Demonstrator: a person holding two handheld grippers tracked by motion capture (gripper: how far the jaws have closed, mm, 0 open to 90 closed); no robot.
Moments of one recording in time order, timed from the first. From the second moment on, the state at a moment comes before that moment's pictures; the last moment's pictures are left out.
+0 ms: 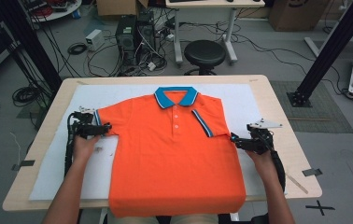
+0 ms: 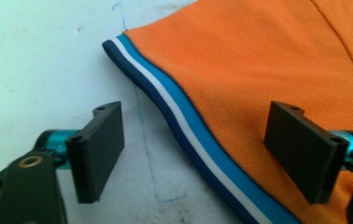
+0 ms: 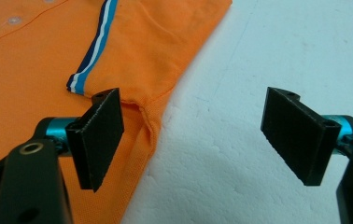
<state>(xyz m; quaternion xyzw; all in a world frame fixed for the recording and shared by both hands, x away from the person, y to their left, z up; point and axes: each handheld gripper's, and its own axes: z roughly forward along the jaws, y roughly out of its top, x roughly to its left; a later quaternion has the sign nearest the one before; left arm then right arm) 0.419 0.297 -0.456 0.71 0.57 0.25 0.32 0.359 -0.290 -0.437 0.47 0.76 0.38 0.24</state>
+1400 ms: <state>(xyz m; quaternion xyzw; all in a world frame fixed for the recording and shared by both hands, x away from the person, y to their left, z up) 0.427 0.190 -0.418 0.75 0.50 0.15 0.41 0.357 -0.295 -0.434 0.47 0.75 0.39 0.24</state>
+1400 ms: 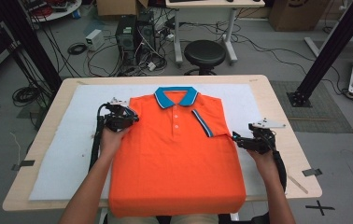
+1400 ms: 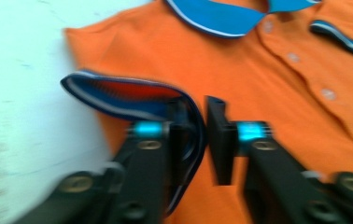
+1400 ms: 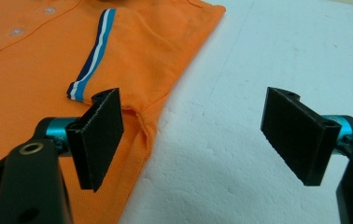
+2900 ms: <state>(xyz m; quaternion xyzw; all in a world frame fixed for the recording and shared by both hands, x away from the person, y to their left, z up) 0.452 0.174 -0.418 0.73 0.50 0.19 0.42 0.356 -0.295 -0.434 0.48 0.75 0.40 0.24</state>
